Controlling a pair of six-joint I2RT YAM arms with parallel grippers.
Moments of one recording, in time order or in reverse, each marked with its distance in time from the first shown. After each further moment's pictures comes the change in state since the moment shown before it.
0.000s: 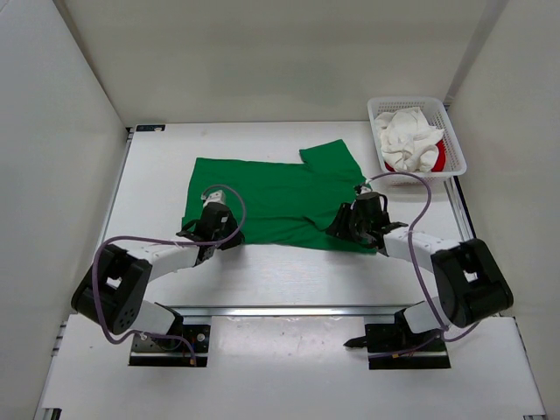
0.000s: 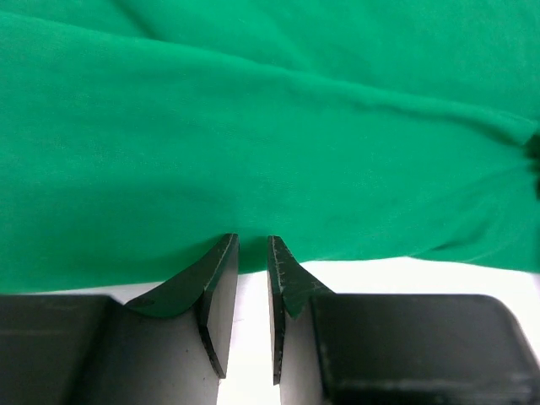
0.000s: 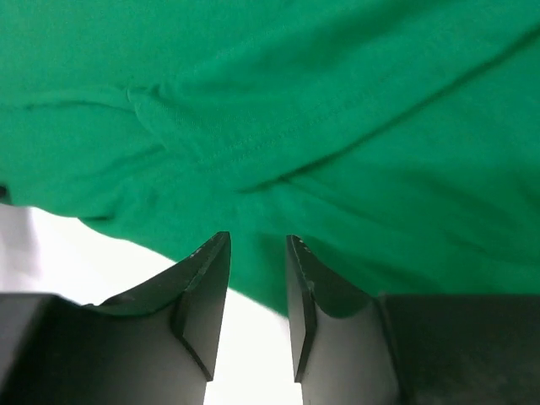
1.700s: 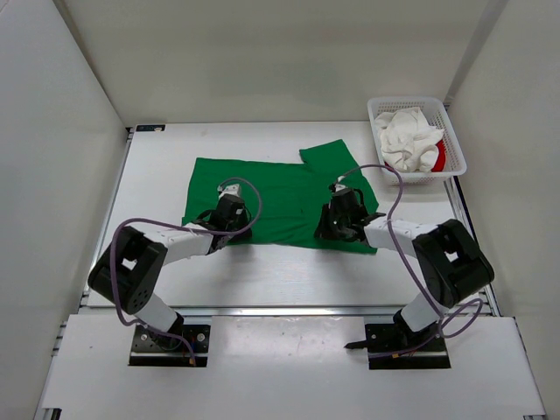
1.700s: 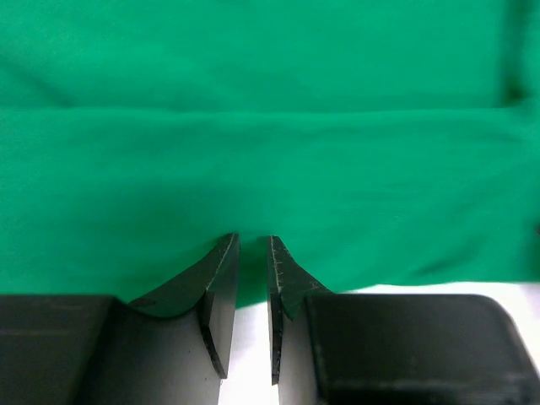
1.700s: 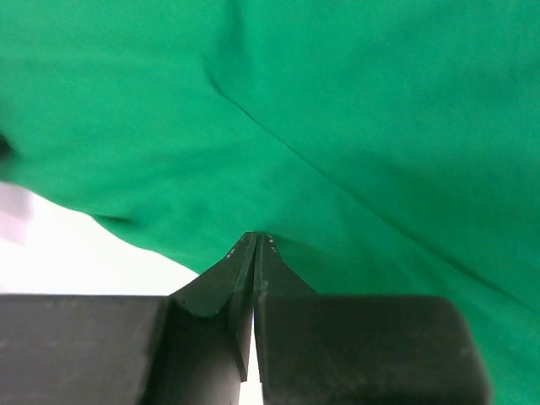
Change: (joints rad) left arm -0.082 0.144 0.148 -0.023 -0.044 0.077; right arm 0.133 0.178 0.168 -0.036 0.017 -0.061
